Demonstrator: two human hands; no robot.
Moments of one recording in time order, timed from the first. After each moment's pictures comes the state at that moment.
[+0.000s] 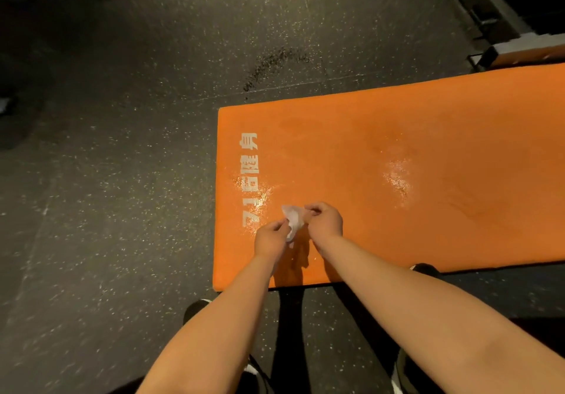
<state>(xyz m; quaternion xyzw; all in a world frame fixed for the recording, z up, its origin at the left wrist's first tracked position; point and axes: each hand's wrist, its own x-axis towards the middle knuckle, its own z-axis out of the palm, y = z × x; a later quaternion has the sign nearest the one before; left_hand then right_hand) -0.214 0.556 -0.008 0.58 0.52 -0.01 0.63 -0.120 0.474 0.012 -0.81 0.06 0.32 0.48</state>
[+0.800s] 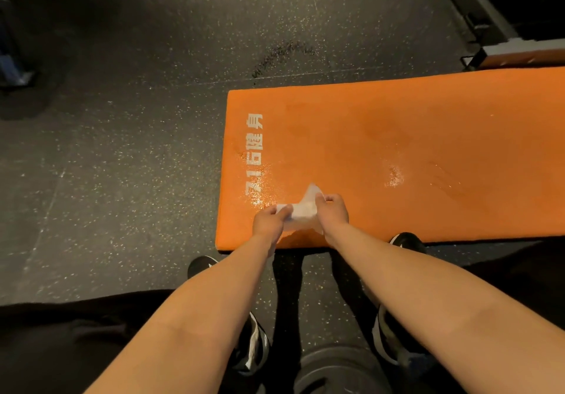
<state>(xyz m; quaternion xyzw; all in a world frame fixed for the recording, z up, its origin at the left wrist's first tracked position) -0.268 0.515 0.020 0.55 0.52 0.02 0.66 -0.168 0.415 0.029 -0.80 0.10 0.33 0.50</state>
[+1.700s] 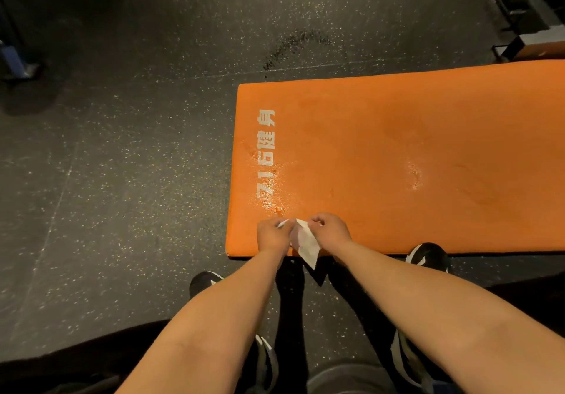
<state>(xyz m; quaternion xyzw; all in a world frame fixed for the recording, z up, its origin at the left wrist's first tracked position) -0.277 0.535 -0.023 0.62 0.54 0.02 0.57 -0.176 0.430 -0.014 -0.84 -0.13 0.40 0.34</state>
